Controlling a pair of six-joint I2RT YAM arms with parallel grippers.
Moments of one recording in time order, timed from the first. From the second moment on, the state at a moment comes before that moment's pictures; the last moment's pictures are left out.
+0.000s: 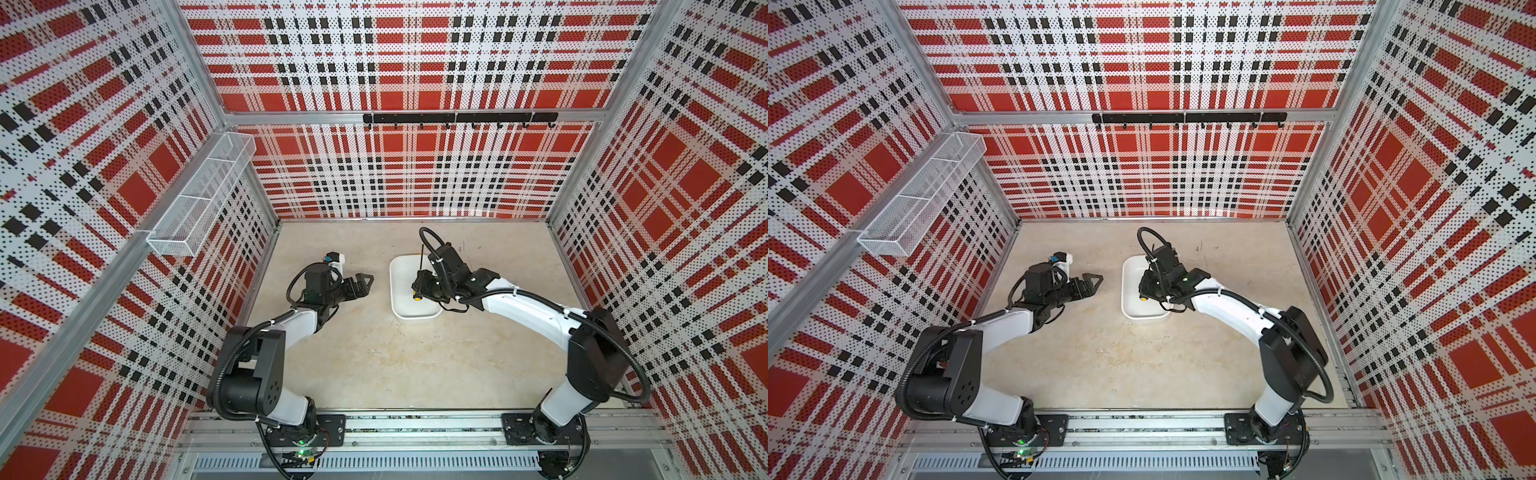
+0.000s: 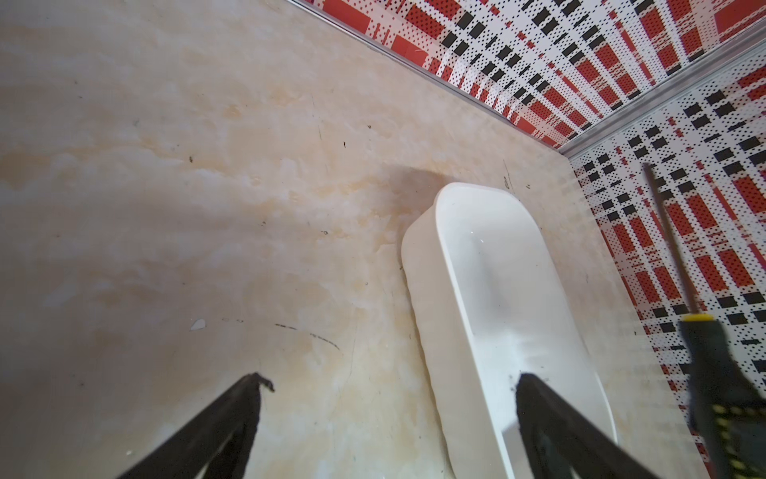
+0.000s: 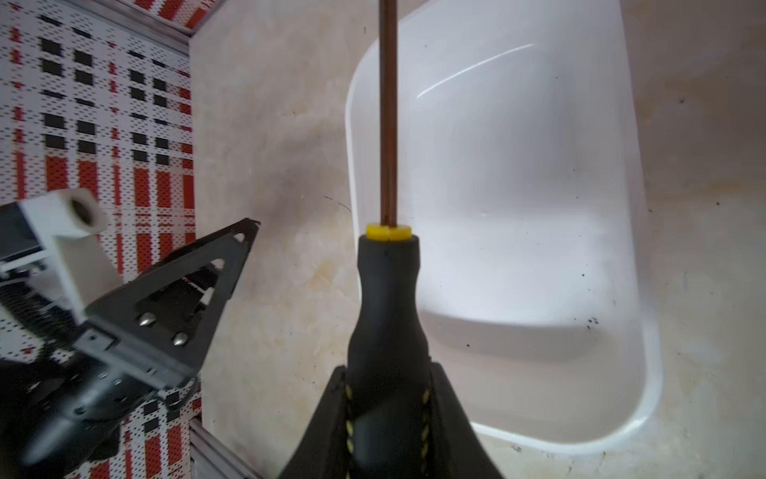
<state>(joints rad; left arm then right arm) -0.12 1.50 0.65 0.31 0.44 -0.40 0.72 1.69 1.28 -0.42 -0.05 1.00</state>
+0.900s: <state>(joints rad) -0.10 1.50 0.66 0.31 0.44 -0.39 0.72 2.02 1.47 -0.55 0.01 0.90</state>
